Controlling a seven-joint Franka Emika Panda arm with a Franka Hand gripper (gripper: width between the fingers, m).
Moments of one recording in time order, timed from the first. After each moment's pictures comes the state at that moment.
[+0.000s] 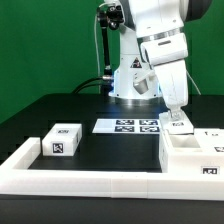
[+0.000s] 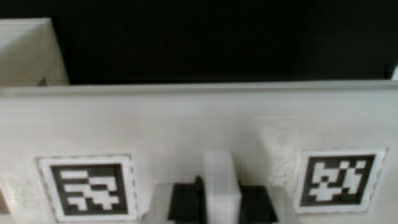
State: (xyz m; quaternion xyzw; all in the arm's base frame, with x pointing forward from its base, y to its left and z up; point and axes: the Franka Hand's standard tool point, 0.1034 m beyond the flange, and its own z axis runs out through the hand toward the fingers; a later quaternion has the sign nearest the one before) arm 0.461 0.072 0.059 -0.70 -0.71 -0.07 0.09
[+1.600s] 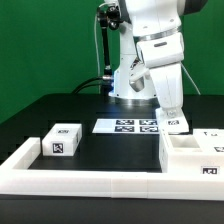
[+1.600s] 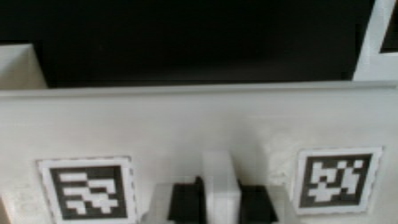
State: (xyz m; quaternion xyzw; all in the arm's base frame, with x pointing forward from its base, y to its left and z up) arm 0.460 0.063 0.067 -0.70 -0.71 -0.05 0.11
